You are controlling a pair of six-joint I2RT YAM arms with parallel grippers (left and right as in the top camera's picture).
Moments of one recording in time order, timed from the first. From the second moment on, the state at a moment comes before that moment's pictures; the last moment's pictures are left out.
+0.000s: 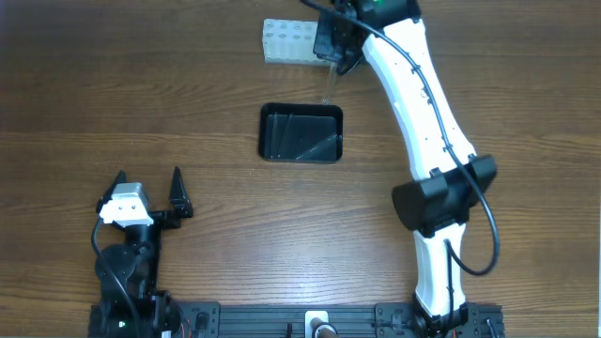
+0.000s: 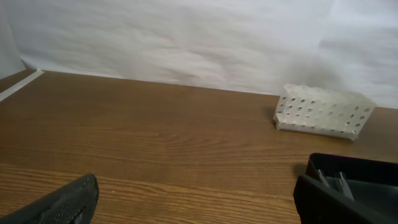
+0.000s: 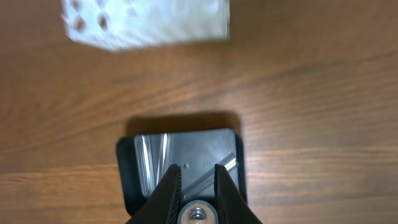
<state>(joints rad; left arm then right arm) 0.06 0.01 0.01 -0.07 0.01 -0.10 0.39 2.23 2.46 -1.42 0.05 0.55</state>
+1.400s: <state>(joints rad) 0.06 0.01 0.01 -0.07 0.01 -0.10 0.39 2.52 2.45 -1.56 -0.10 0.59</state>
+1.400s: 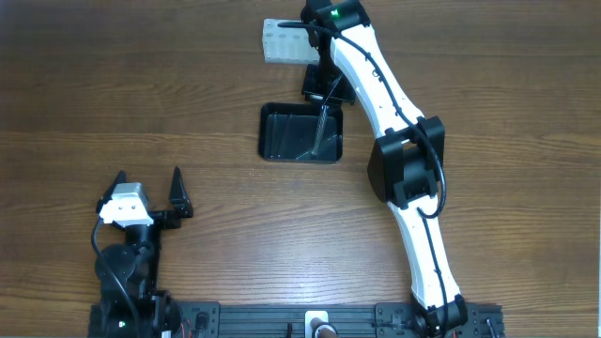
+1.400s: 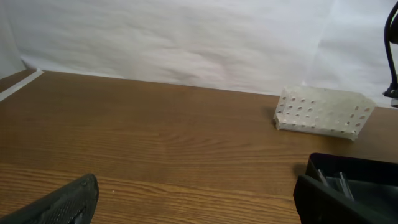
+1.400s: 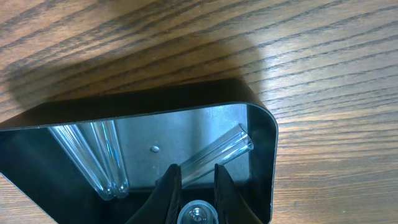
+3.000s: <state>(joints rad) 0.06 0.01 0.01 -0.07 0.01 -0.10 0.39 2.57 2.45 -1.54 -0.22 0.60</state>
